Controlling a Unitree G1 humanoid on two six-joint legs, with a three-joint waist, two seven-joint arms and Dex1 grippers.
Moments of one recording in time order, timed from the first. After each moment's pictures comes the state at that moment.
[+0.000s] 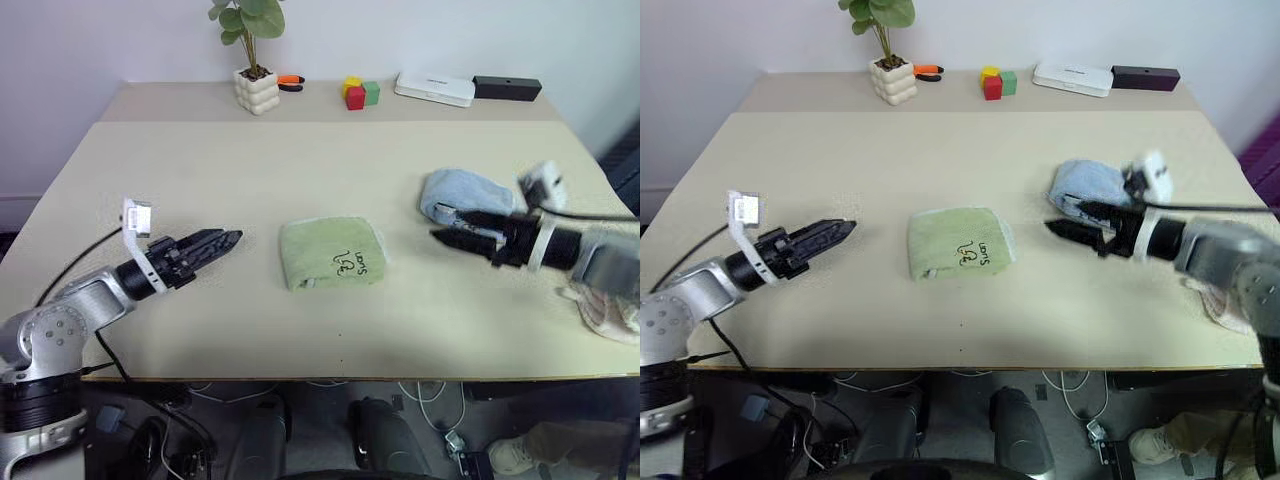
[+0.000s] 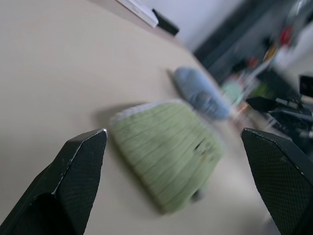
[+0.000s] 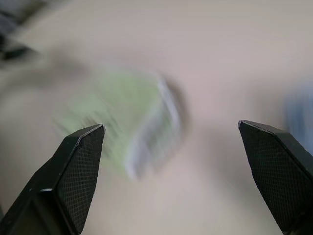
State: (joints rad) left arm -0.28 0.55 0.42 -0.06 -1.22 1.06 -0.53; right arm -0.44 -1.03 -0.16 -0.26 1.06 0.85 0.63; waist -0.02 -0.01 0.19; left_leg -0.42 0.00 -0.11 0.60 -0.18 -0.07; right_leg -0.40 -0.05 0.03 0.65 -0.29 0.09
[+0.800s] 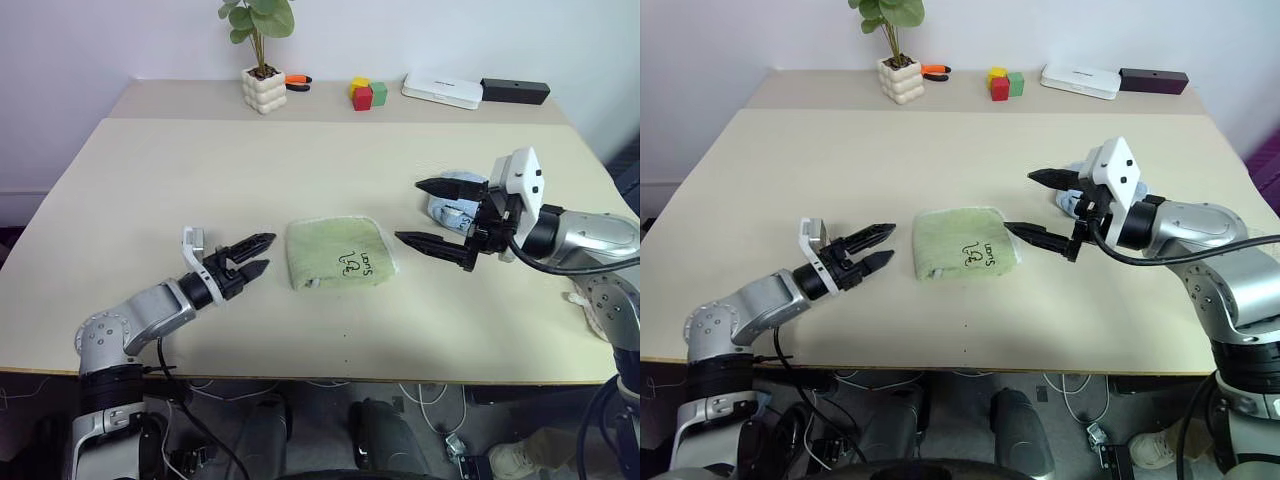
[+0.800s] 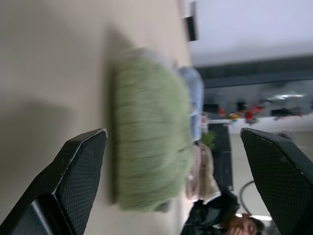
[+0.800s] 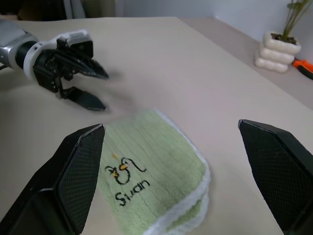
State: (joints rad) left arm -0.31 0.38 0.35 0.16 -1.71 1.15 0.11; right arm -0.41 -0.88 -0.10 -0.33 0.68 0.54 0.87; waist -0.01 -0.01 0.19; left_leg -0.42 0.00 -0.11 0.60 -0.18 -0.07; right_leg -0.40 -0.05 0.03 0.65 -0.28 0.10
